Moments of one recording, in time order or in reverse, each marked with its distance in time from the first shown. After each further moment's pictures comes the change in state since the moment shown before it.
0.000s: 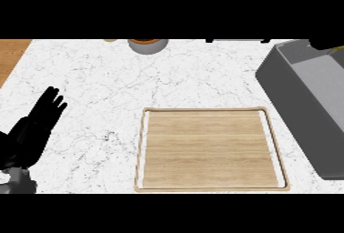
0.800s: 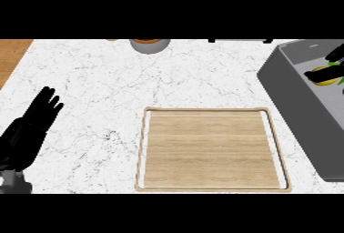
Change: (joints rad) left arm 0.013 -0.001 0.021 -0.043 0.000 -0.016 0.032; right arm 0.020 -0.001 -0.149 0.475 -0.090 -0.147 -0.205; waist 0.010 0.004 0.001
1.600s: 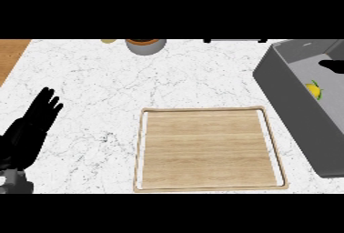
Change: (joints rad) left arm -0.005 -0.014 0.015 0.022 -0.016 0.005 -0.009; right arm 0.050 0.032 -0.297 -0.078 -0.348 -0.232 -0.285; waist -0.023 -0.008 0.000
